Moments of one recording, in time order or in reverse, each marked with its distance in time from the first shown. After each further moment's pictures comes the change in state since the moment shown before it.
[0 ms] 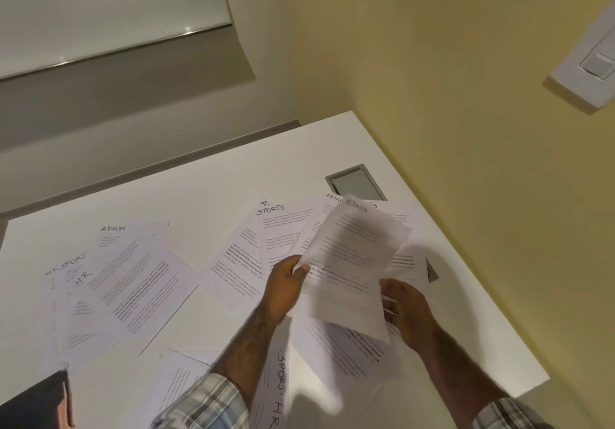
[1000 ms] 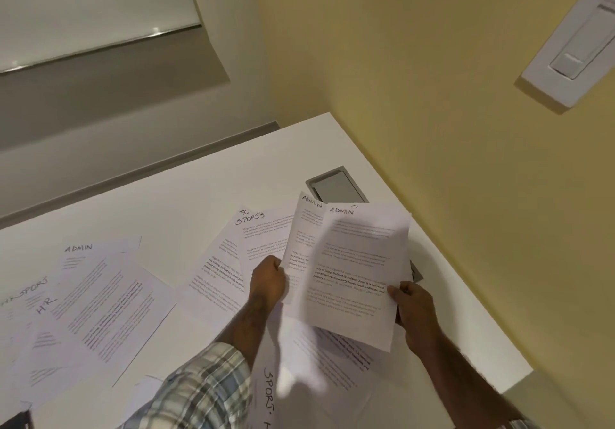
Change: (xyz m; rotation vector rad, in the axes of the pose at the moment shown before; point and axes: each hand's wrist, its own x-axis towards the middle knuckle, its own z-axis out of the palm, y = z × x) left_hand 0.054 0.002 0.008 0.409 0.149 -0.160; right_hand 0.003 -0.013 -0.016 -0.110 0.312 -0.065
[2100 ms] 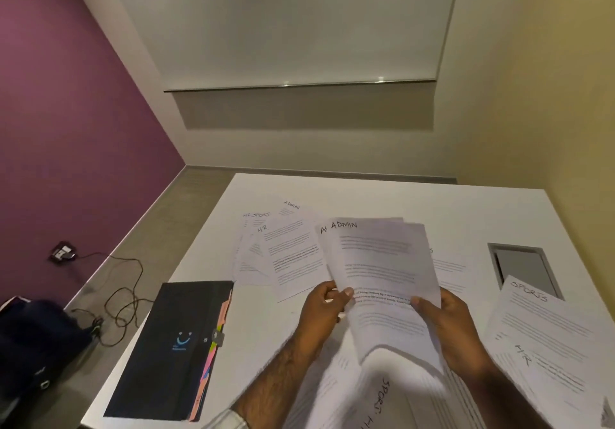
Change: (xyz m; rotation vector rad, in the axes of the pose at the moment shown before) left_hand -0.185 -0.096 -0.151 -0.781 0.307 -0.075; right_hand -0.120 -0.037 0.177 -0.196 -0.778 -0.302
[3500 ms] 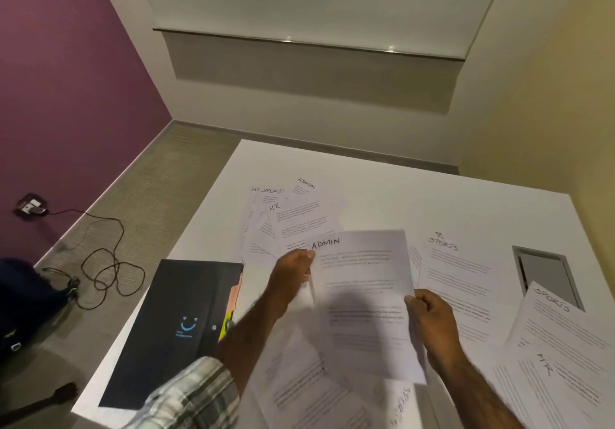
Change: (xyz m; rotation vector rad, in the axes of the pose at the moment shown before) left_hand 0.098 -0.024 -0.140 -0.030 0.069 -0.052; right_hand 0.023 0.032 0.102 -0.427 0.190 0.047
